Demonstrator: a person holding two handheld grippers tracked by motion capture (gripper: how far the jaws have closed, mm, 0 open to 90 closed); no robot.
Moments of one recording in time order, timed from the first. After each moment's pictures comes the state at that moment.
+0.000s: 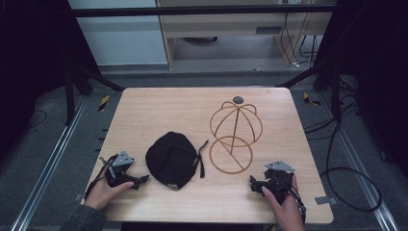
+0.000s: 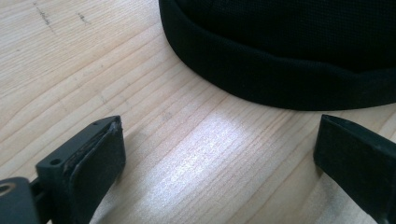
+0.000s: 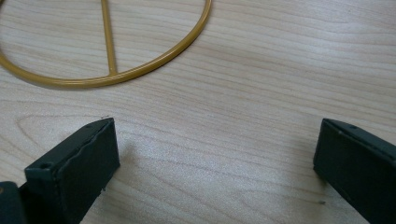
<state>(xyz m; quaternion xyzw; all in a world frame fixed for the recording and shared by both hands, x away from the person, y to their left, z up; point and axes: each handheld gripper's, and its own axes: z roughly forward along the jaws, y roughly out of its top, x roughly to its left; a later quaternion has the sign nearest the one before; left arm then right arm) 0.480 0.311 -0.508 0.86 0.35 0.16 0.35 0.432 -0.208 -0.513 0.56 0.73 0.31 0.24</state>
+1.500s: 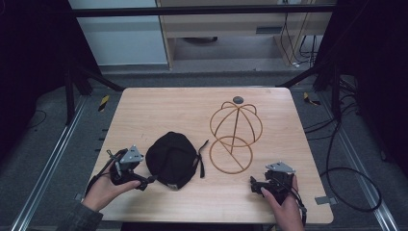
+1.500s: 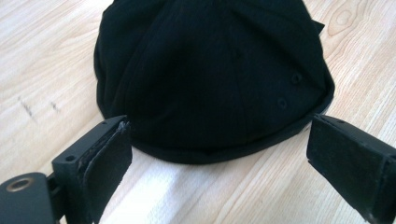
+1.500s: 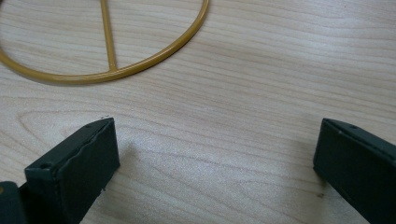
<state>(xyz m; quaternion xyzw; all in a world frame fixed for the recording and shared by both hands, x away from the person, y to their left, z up) 0.460 0.257 -0.429 0.89 0.28 0.15 0.32 0.428 -0.208 -0.513 0.56 0.73 0.31 0.24</state>
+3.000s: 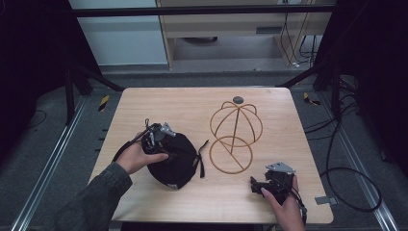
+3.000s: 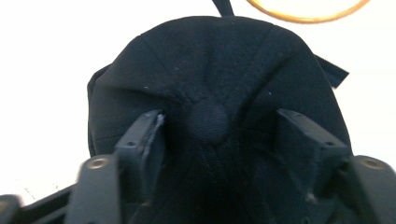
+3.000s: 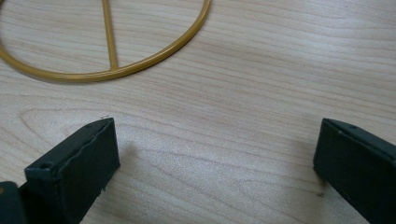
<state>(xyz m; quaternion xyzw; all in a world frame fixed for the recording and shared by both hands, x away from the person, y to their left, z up) 0.534 0.180 -0.402 0.93 0.26 0.11 0.22 0.428 -0.208 -0.513 0.56 0.73 0.31 0.24</state>
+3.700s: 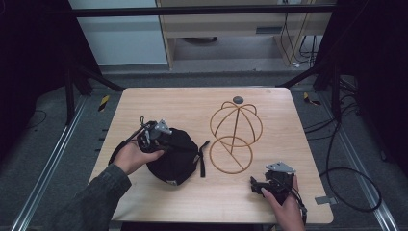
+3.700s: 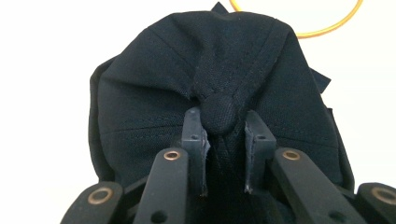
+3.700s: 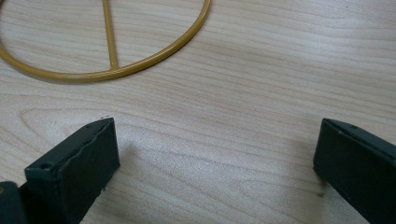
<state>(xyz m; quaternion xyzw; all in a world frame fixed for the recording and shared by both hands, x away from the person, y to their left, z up) 0.526 0.188 -0.382 0.93 0.25 0.12 0.24 0.427 -0.208 -0.513 0.56 0.73 0.31 0.24</state>
